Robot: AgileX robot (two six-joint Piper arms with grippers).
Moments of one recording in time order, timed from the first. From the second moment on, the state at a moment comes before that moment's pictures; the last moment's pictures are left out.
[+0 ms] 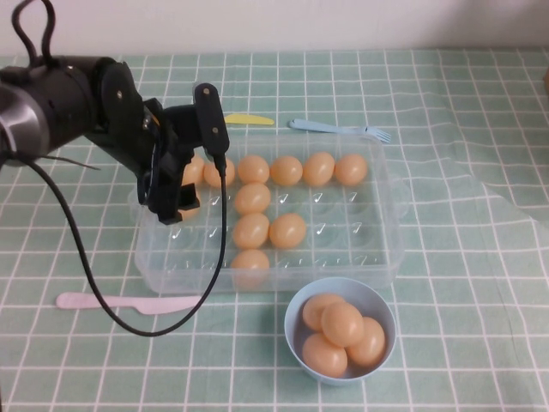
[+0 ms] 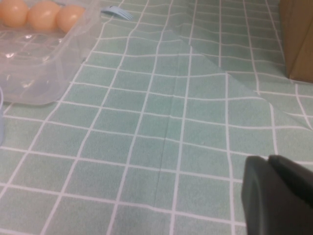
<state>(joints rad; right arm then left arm) 0.10 -0.01 0.03 0.11 0.36 -0.12 -0.35 1.87 -1.45 -0.08 0.71 1.11</state>
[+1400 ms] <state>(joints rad) 0.10 -0.01 0.03 0.11 0.36 -0.12 -0.34 1.98 -1.45 0.01 0.59 0.89</state>
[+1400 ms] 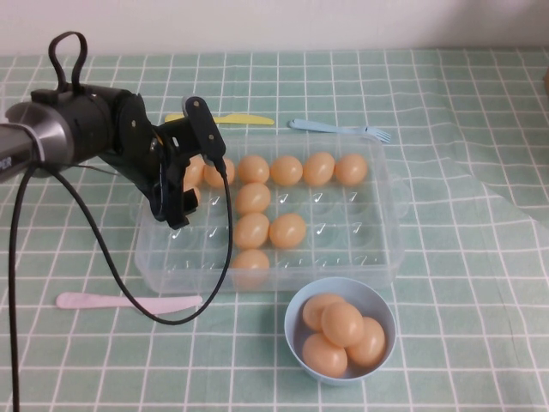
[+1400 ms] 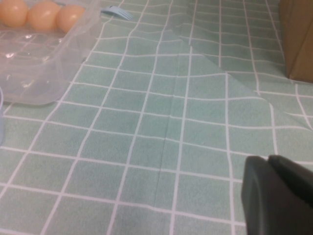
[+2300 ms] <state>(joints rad) 0.10 -0.01 0.03 0.11 0.36 -0.12 -0.33 2.02 -1.46 0.03 0.54 0.89</state>
